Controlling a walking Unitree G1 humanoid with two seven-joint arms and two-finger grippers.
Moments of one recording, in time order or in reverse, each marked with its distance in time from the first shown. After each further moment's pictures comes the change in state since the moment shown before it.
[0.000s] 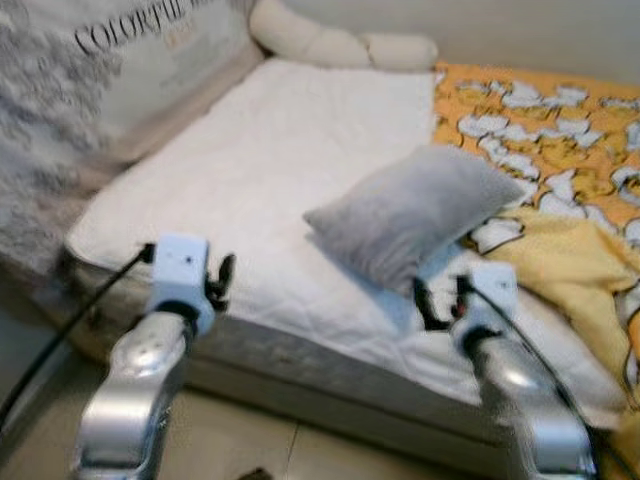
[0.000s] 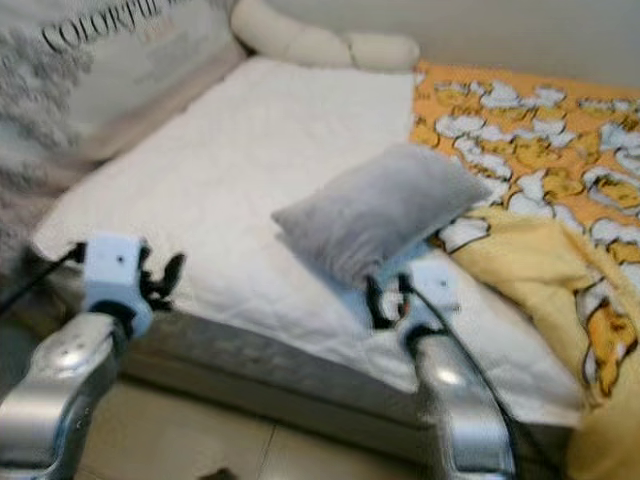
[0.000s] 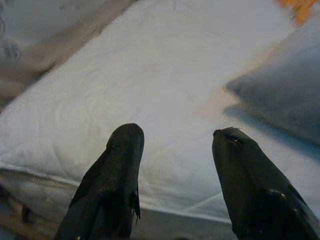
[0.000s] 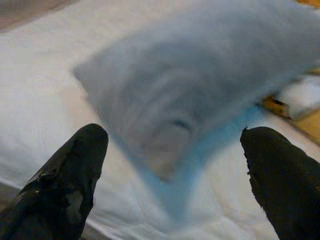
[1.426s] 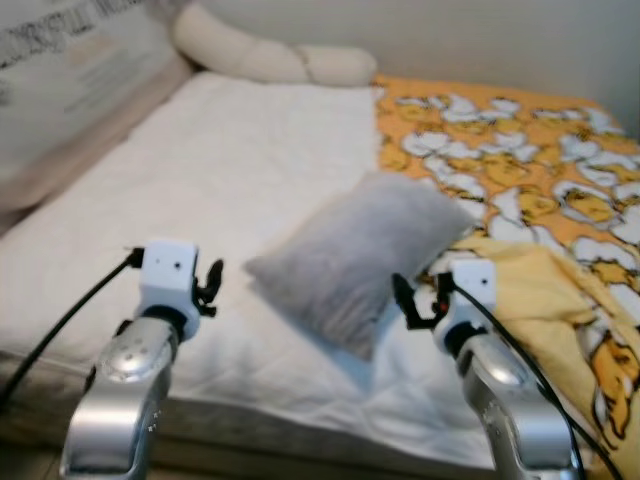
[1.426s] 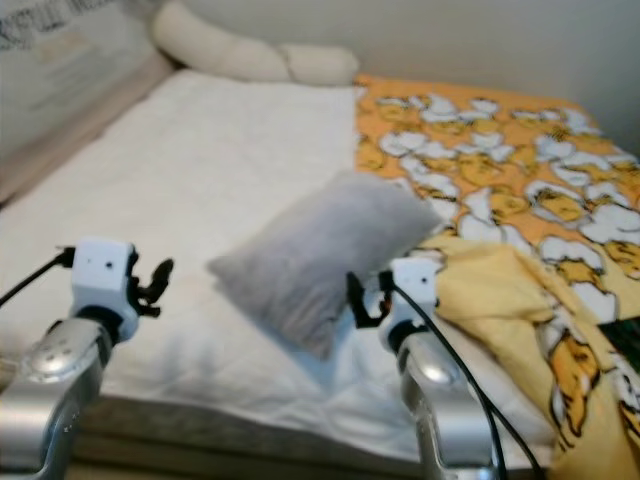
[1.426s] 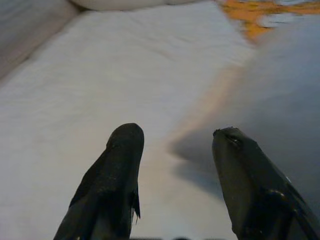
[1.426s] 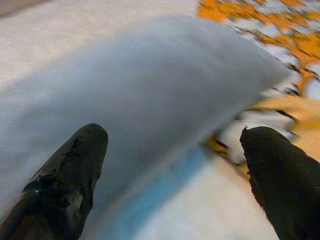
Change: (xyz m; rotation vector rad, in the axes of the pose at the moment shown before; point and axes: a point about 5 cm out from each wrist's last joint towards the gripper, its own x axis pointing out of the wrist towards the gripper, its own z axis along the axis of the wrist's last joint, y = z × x) left arm 0.000 -0.009 0.000 0.014 -0.003 -0.071; right arm 0.001 -0.009 -0.006 -0.010 0.013 -0.030
